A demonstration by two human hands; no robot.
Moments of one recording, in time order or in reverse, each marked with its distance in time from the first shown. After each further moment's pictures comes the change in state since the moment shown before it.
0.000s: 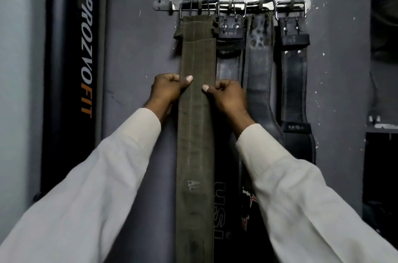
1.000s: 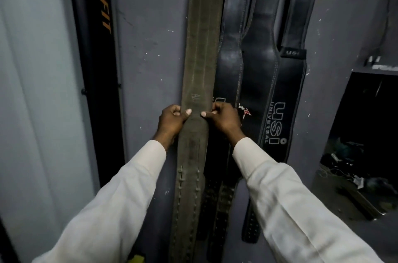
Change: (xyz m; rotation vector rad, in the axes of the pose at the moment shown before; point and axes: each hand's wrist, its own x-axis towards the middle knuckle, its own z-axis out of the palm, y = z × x) left_hand -0.217 -0.168 -0.037 0.128 0.002 -0.396; right_hand -0.199 0.132 0.004 -0.166 -0.364 0.274
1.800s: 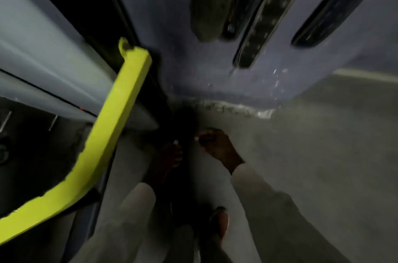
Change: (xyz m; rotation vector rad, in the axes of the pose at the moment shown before) left_hand -0.445 -0.513 -0.058 -0.014 -0.018 -1.354; right_hand -0.448 0.403 0.260 0.281 -0.665 1.057
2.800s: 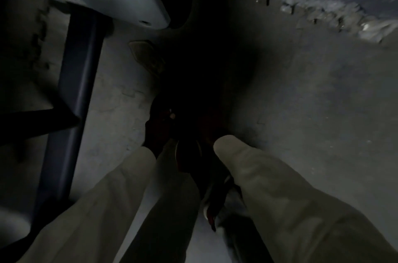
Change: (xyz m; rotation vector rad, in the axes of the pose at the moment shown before) left_hand 0.242 -0.265 -0.057 0.443 0.331 -0.095; right_hand 0.242 0.359 0.146 -0.919 -0.274 0.015
